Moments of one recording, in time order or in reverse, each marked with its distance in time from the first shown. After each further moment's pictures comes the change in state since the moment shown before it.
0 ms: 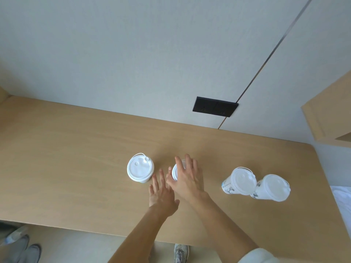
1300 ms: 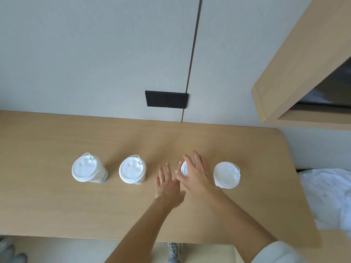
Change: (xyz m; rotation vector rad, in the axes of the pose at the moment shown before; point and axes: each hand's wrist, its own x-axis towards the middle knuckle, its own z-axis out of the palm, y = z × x) left_hand 0.017 0.184 0.031 0.101 0.016 0.101; right_hand -0.028 0.207 -0.033 0.145 0.008 0.024
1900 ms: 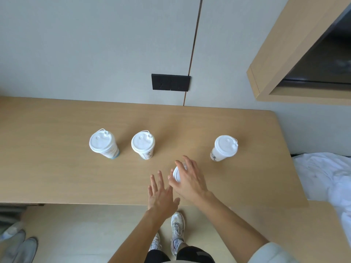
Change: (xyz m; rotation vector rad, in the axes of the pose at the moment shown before) left_hand -0.119 -0.047 0.073 -0.066 -0.010 -0.016; right_hand -0.119 -0.058 0.023 0.009 -0.051 -0.044
